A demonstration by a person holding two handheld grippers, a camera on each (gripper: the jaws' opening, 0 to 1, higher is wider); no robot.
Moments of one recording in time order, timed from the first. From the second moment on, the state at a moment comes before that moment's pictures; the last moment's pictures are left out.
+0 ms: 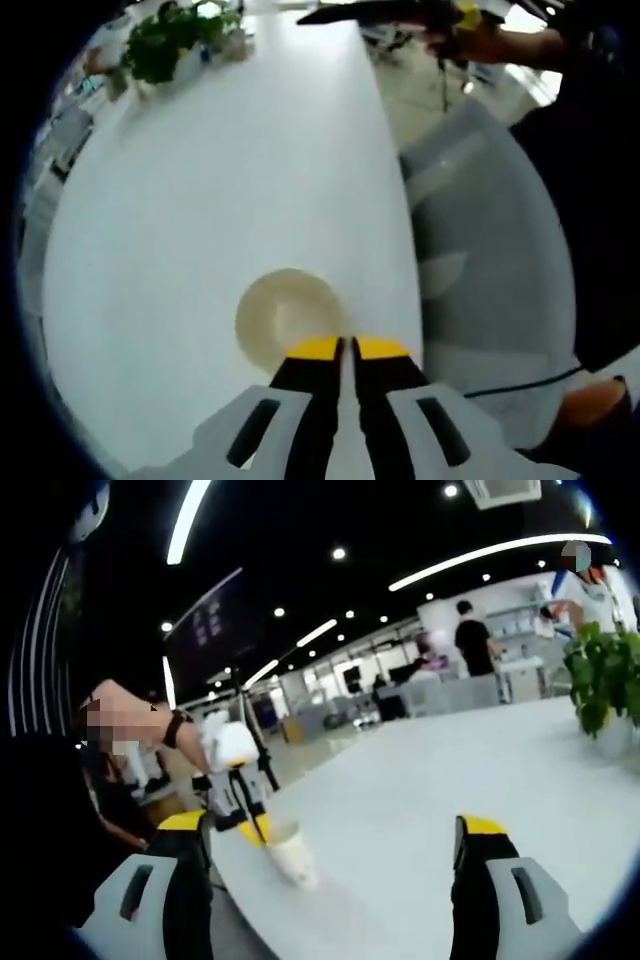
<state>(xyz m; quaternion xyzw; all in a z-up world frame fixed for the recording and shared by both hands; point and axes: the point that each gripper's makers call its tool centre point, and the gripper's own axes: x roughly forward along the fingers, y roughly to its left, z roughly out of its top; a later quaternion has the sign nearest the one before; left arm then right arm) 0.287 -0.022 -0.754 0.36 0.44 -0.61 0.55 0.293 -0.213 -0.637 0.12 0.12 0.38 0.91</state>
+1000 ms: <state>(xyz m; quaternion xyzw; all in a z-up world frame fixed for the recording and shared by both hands) 0.284 -0.020 -0.746 0.34 0.42 -0.62 0.57 0.288 -0.208 -0.642 0.12 0.12 0.39 0.91</state>
